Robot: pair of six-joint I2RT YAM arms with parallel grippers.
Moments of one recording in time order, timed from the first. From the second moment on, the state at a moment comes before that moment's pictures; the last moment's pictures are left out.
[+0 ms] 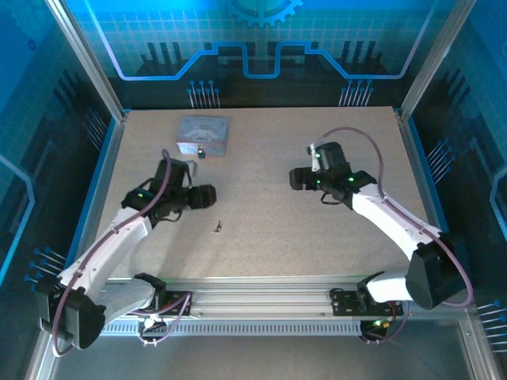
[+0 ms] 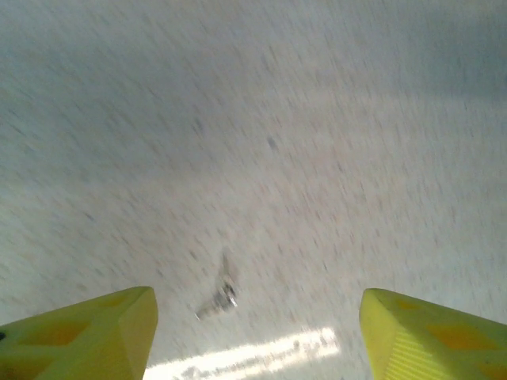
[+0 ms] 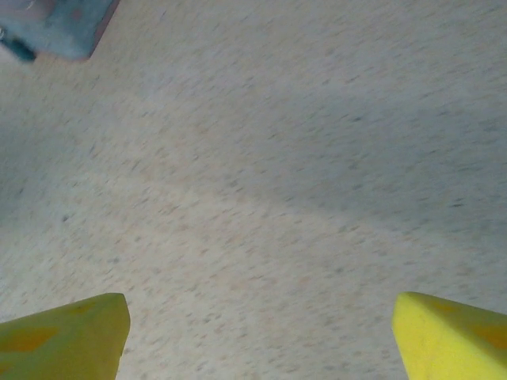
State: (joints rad) left arm -0.37 1.08 0.88 -0.72 0.10 -0.49; right arm 0.47 1.38 1.03 -0.48 0.04 0.30
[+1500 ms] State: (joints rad) left arm -0.52 1.50 0.78 -0.55 0.03 -0.58; right arm 0.63 1.56 1.00 -0.52 -0.16 0.59
